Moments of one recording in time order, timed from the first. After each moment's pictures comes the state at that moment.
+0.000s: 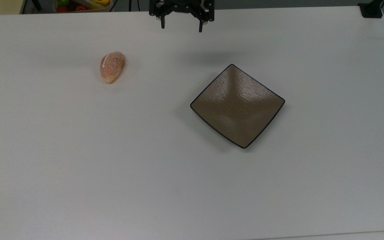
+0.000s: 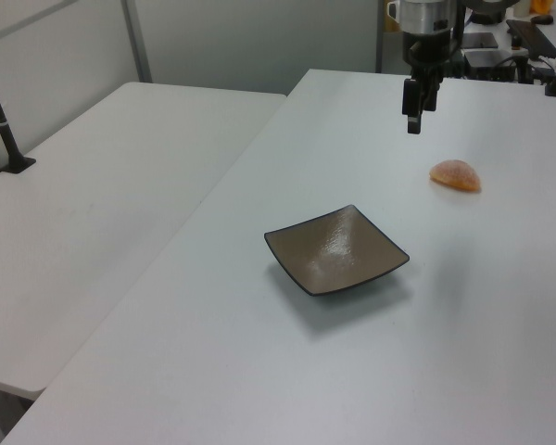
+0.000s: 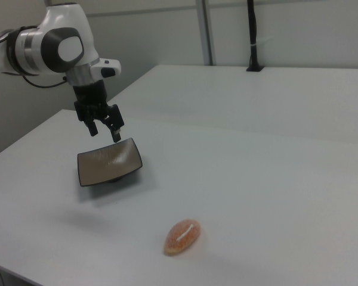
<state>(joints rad) 0.13 0.01 0.09 -1.76 -0.03 1.74 0.24</state>
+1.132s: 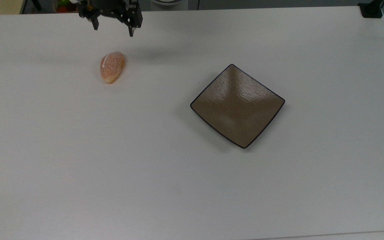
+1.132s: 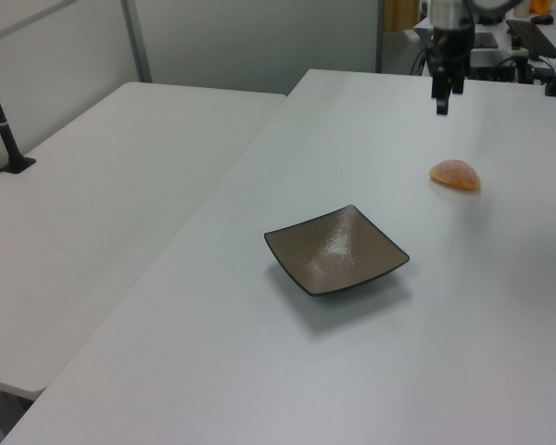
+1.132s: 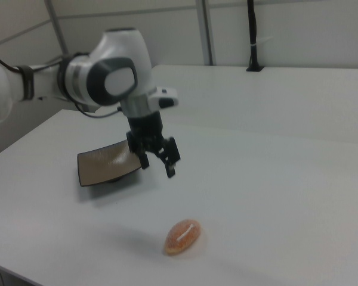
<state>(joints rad) -0.09 -0.03 0.01 -1.93 -0.09 1.86 0.02</state>
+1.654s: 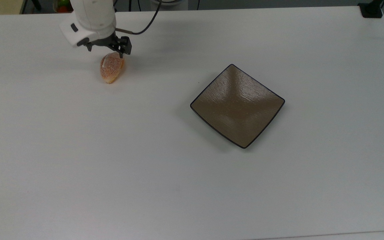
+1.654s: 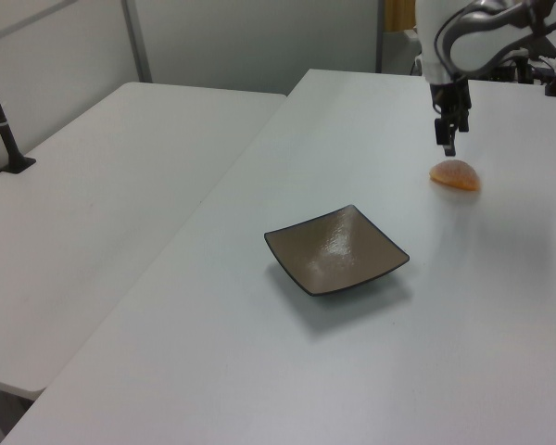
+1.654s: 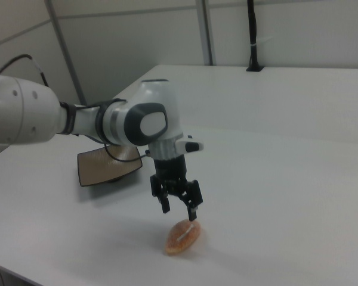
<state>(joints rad) -0.13 0.15 0.00 -1.99 -0.22 1.94 0.02</state>
